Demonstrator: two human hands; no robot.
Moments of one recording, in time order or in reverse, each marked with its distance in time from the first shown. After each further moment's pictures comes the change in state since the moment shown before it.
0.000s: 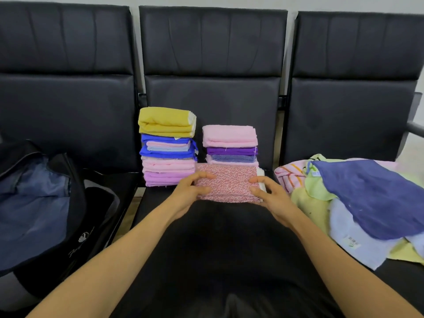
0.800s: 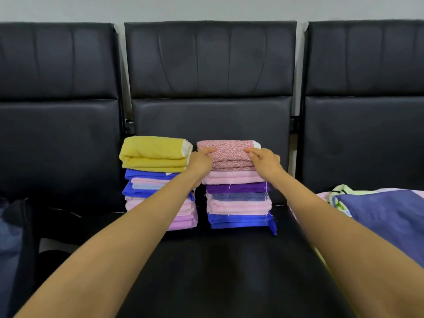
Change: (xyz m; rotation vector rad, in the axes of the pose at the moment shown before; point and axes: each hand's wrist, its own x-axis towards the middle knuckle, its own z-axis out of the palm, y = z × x) left_hand 0.224 0.061 -0.014 0.357 0.335 0.127; right_hand 0.225 -0.060 -0.014 -0.698 0.256 -0.115
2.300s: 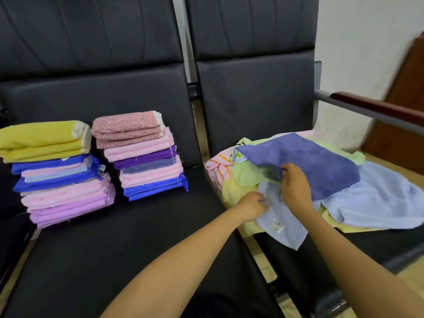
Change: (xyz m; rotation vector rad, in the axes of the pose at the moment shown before) left_hand -0.228 0.028 0.303 0.252 -0.875 0.042; right_hand -0.225 0.228 -0.147 -0.211 0.476 0.283
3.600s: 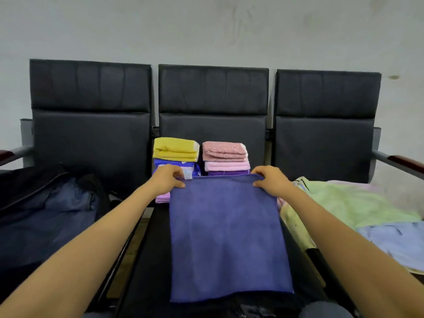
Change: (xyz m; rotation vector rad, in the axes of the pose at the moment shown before) left_hand -0.354 -0.082 -0.276 0.265 0.700 -0.126; right_hand -0.083 -0.276 -0.043 0.042 -0.563 -0.538
